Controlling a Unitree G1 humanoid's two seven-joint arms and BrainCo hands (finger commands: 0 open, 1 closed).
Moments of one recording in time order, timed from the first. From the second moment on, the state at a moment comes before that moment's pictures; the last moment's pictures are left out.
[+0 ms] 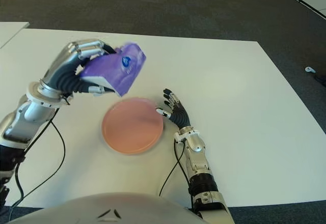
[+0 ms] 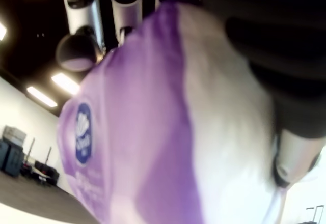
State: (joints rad) left arm -0.21 0.66 -0.16 -0.16 0.33 -0.57 0.11; right arm -0.04 -0.09 0.06 0.43 0.08 -0.36 0.27
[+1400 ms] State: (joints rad) left arm -0.13 0.58 -0.37 0.04 0.87 -0.64 0.15; right arm -0.05 -0.08 0.06 0.44 0.08 -0.36 0.24
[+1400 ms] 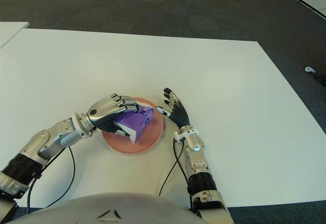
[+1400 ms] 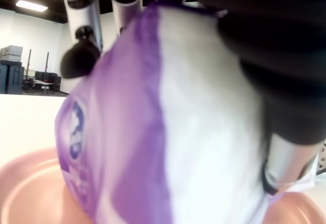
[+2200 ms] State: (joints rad) left arm -0.13 0.57 -0.41 0.07 0.97 -0.60 0.22; right arm -0.05 -0.08 0.06 0.44 0.08 -0.36 0.24
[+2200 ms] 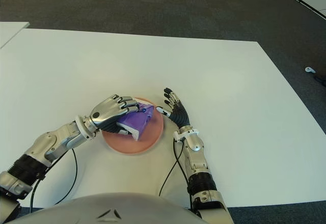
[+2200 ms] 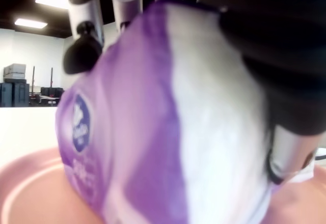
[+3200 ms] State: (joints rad) left arm -0.16 0.65 -0.41 -0.03 0.98 -0.55 0.06; right arm -0.06 -0.08 0.05 0.46 0.08 -0.36 0.25
